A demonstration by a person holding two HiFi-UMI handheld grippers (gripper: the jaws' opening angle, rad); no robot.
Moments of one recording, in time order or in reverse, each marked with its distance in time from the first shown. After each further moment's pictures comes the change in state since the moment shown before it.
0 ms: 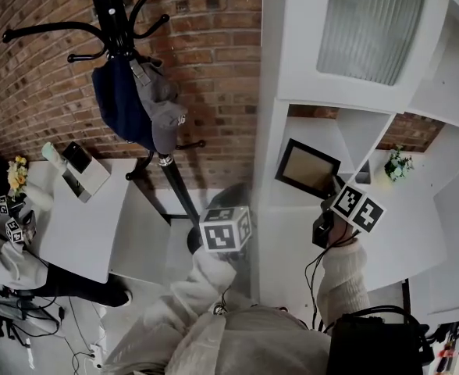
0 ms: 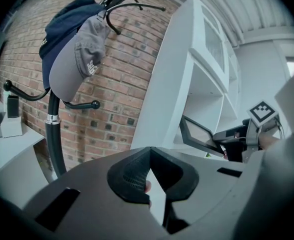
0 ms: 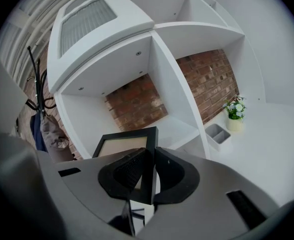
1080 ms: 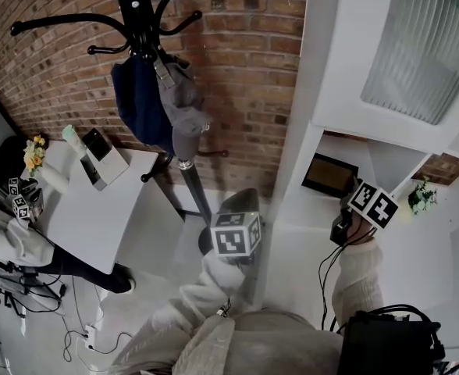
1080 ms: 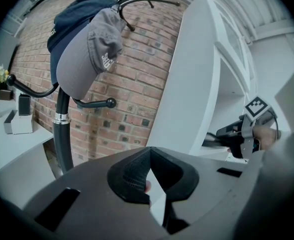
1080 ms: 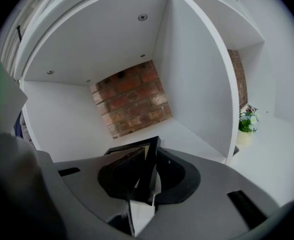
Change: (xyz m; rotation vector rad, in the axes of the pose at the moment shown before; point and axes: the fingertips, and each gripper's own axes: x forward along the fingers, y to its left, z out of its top) left arm 0.024 0.044 0.006 -0.051 -0.013 0.139; right arm 0.080 0.002 0.028 -0.106 0.069 -0.060
